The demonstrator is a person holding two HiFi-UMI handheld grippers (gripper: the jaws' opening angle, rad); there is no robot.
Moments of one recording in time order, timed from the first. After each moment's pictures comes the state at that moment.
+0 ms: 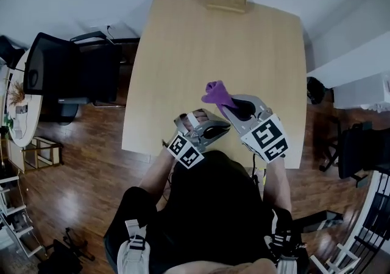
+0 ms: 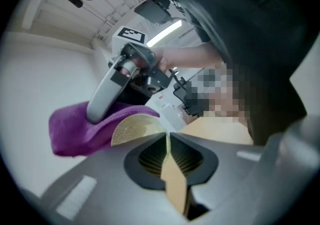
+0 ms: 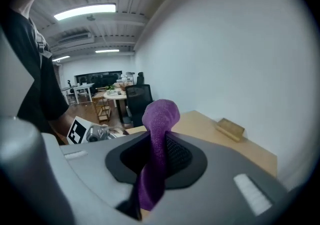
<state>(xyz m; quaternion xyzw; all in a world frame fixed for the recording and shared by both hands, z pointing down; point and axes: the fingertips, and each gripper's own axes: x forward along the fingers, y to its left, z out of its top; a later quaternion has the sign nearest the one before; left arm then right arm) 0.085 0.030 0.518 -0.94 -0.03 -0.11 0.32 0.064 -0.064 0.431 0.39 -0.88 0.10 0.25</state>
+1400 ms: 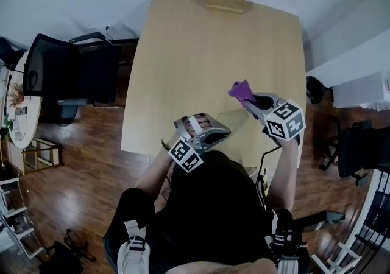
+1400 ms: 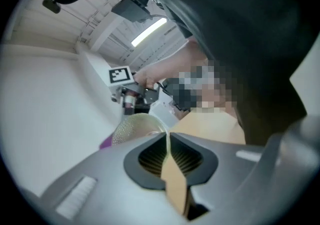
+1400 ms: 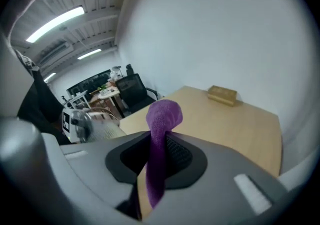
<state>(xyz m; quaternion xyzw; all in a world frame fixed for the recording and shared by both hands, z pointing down) 0.082 0.053 0.534 -0.91 -0.09 -0.14 0.38 0.148 -0.066 0.502 0.40 -0.84 0.25 0.26</state>
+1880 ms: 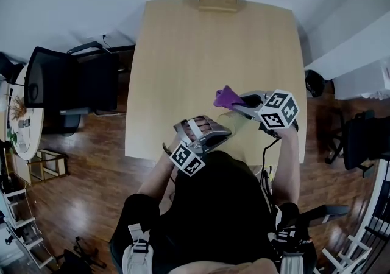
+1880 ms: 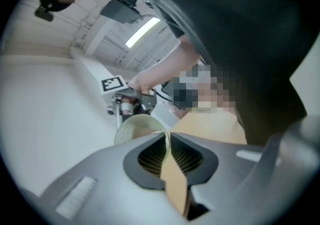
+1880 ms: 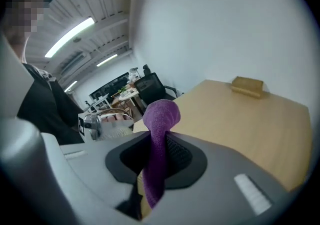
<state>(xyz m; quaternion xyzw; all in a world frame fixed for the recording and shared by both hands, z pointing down) 0.084 0.058 0.528 -0.90 -0.08 -0.14 0.40 0.111 -0.059 0.510 0.28 -0.88 0.30 0.23</state>
